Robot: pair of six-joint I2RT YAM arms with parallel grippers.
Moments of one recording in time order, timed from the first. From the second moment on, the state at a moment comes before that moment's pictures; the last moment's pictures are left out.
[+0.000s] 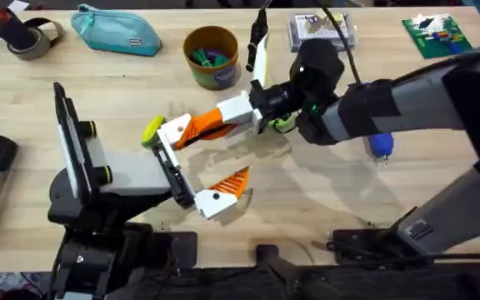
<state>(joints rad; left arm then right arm) -0.10 0.00 0.01 -0.09 0.97 0.00 0.58 1.87 0.74 1.17 -1.34 1.46</state>
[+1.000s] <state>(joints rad) -0.09 0.00 0.01 -0.09 0.96 0.00 0.59 1.87 0.74 1.18 -1.30 1.46</state>
